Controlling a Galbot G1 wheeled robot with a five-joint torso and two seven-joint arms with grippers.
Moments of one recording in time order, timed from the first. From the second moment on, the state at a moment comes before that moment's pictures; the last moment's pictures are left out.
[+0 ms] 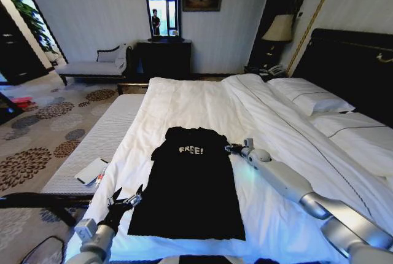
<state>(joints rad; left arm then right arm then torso) 1.97 -1.13 -0.65 -2.32 -0.69 0.11 -0.18 -0.43 0.92 -0.28 1.01 0.90 -0.26 -0.10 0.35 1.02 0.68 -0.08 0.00</state>
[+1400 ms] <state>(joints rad) 1.97 -1.13 -0.65 -2.32 -0.70 0.10 -0.19 -0.49 0.85 -0.19 1.08 0.93 -0.26 -0.02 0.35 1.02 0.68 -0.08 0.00</state>
